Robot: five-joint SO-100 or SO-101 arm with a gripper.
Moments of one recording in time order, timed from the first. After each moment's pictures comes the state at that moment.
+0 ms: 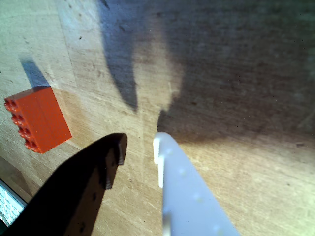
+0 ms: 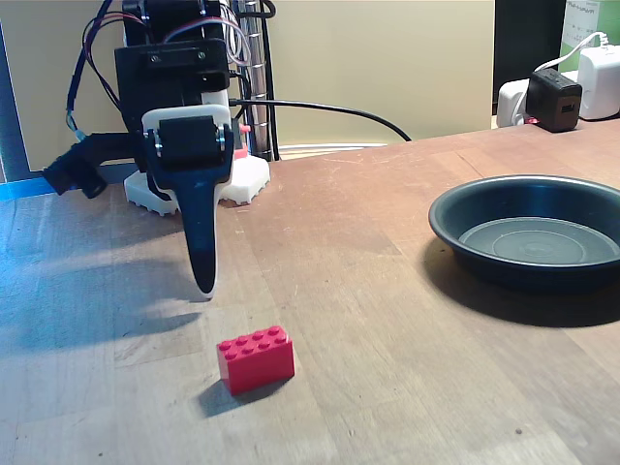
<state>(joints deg) 5.8 154.2 177.5 42.7 -1.1</state>
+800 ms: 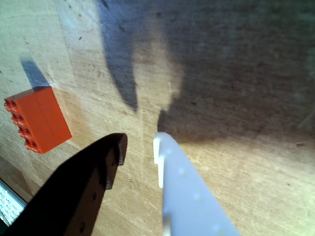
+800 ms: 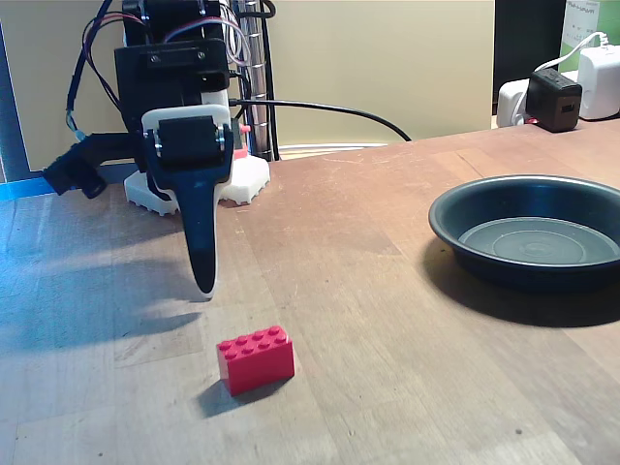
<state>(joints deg) 6.0 154.2 177.5 42.7 -1.1</state>
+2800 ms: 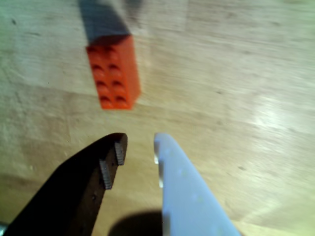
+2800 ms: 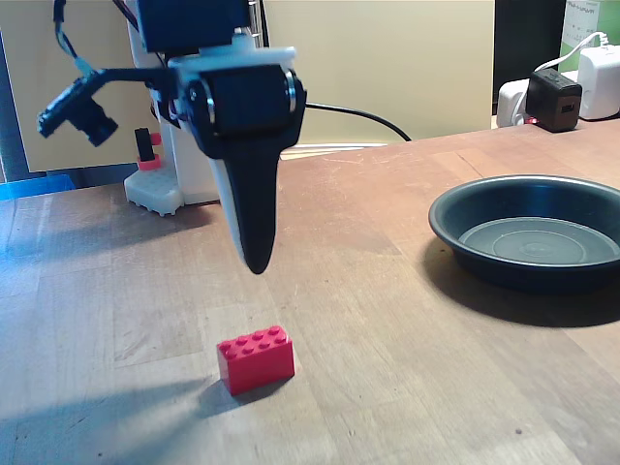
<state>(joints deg) -2.8 89.4 93.6 78.0 -3.9</state>
